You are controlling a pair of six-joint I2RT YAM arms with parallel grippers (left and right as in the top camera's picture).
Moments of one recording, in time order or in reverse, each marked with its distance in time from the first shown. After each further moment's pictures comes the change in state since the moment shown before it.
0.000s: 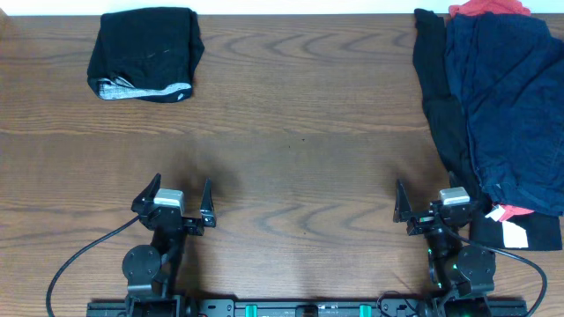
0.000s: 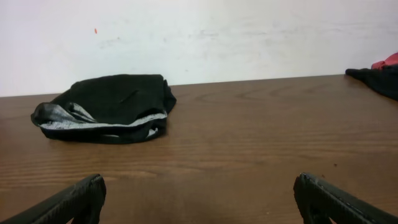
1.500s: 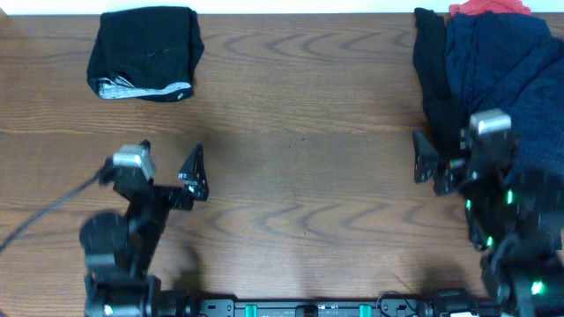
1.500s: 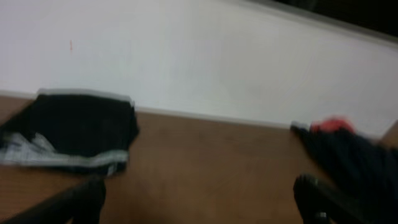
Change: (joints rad) left arm 0.000 0.477 0.565 -0.142 0.081 -0.262; right arm 0.000 0.721 0.926 -0.439 -0.054 -0.014
